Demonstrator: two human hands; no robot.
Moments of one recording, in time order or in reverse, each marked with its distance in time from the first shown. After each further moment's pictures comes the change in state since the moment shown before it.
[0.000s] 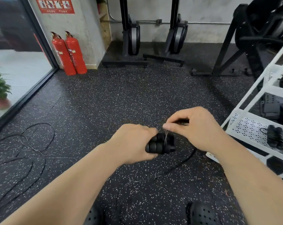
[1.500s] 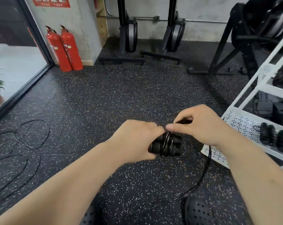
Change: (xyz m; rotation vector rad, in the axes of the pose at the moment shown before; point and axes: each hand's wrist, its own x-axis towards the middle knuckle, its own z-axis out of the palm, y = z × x) left_hand -0.002 0.020 -0.017 0.038 0.062 0.114; right_hand -0.005 0.011 -0.018 -0.043 -0.100 0.054
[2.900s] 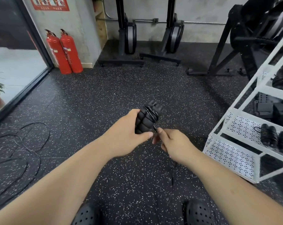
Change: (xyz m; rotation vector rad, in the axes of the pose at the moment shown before) left_hand -0.006 -0.028 0.005 -0.821 0.075 -0.438; right_hand 0.007 0.009 0.086 0.150 -0.060 0.238
